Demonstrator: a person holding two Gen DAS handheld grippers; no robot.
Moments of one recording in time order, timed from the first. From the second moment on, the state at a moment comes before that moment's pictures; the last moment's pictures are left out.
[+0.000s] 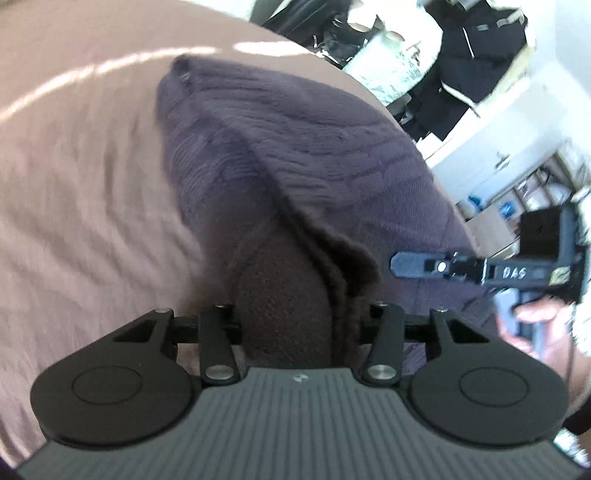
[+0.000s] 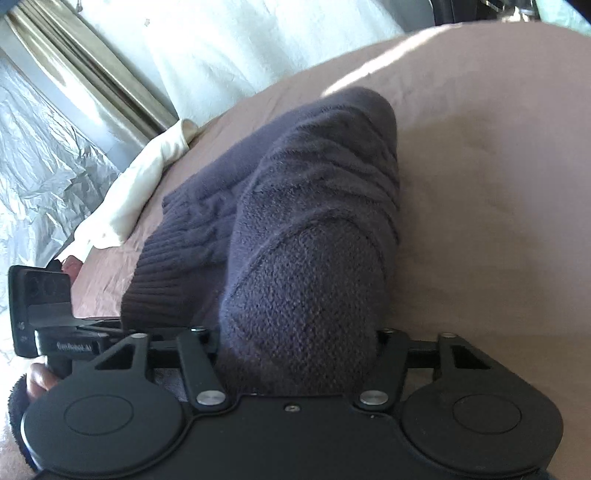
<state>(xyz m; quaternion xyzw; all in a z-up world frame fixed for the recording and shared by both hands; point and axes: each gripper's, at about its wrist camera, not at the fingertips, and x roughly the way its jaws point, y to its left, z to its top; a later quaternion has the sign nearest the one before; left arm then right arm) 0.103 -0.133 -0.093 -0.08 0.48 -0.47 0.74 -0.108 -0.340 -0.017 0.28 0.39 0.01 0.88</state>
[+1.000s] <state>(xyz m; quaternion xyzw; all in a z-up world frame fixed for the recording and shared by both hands) 0.130 0.032 0.026 -0.07 0.35 -0.36 0.86 0.014 -0.240 0.089 0.24 0.33 0.11 0.91</state>
